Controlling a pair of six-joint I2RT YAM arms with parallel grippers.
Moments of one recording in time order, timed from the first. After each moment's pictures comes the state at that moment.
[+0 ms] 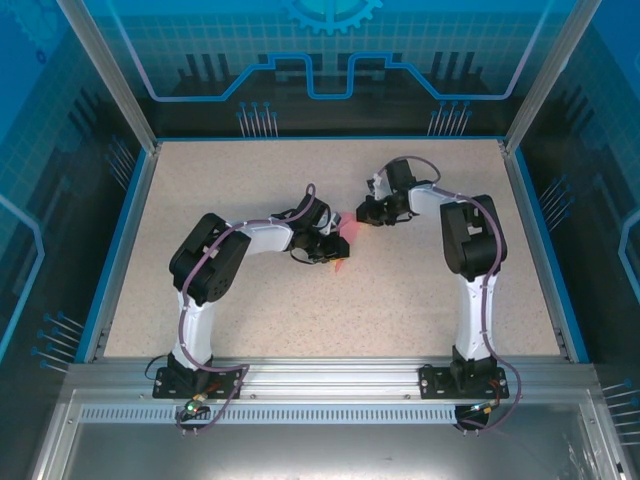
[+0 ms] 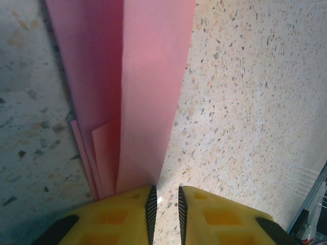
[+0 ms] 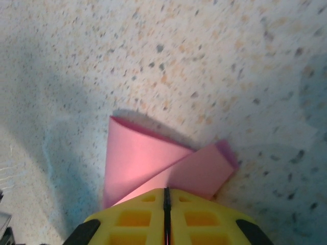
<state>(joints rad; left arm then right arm) -0.55 2.06 1.23 -0.18 0.54 -0.69 0.24 2.17 1.46 -0.41 -0.60 0.33</state>
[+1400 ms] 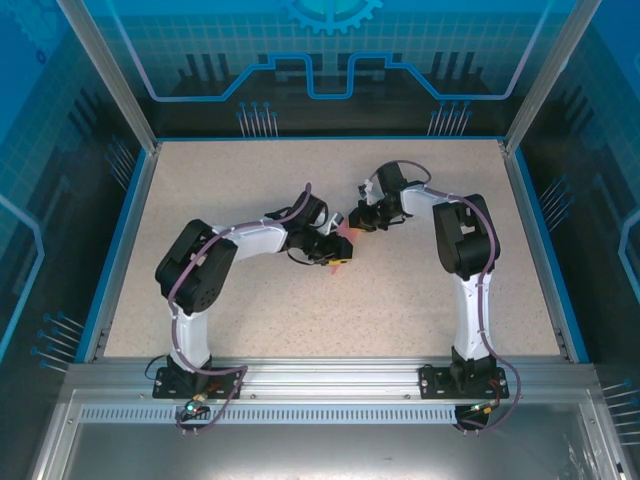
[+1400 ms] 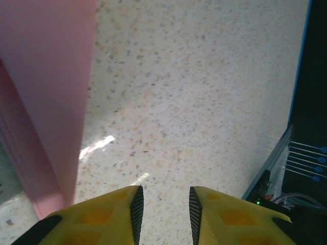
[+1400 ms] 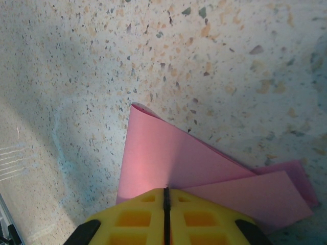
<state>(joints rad) -0.56 1.96 1.19 -0.23 0.67 -0.69 0.28 2.21 1.51 -0.49 -0.63 0.34</state>
